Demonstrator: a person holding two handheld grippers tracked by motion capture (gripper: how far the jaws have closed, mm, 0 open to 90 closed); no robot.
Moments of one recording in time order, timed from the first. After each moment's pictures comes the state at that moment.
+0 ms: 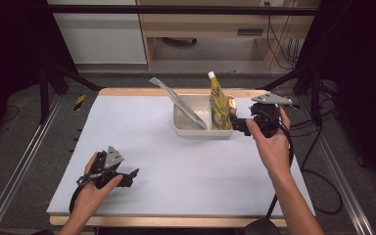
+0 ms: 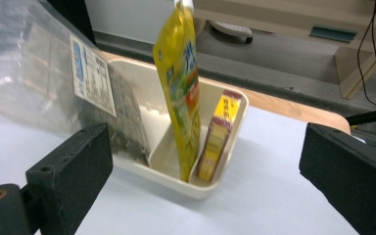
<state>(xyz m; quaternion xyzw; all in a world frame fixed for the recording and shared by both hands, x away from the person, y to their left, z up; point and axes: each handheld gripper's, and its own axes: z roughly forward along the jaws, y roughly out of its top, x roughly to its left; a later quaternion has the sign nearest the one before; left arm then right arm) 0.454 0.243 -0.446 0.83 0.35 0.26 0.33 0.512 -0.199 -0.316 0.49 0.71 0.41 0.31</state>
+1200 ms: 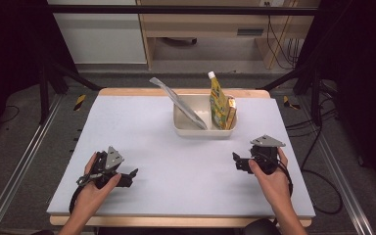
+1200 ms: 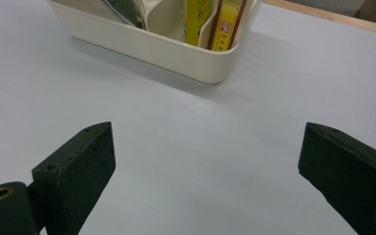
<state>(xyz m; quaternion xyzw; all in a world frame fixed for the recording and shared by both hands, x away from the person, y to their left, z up) 0.455 0.243 -0.449 0.83 0.35 0.28 0.32 0.471 -0.220 -0.426 0.49 0.74 0.36 0.27</state>
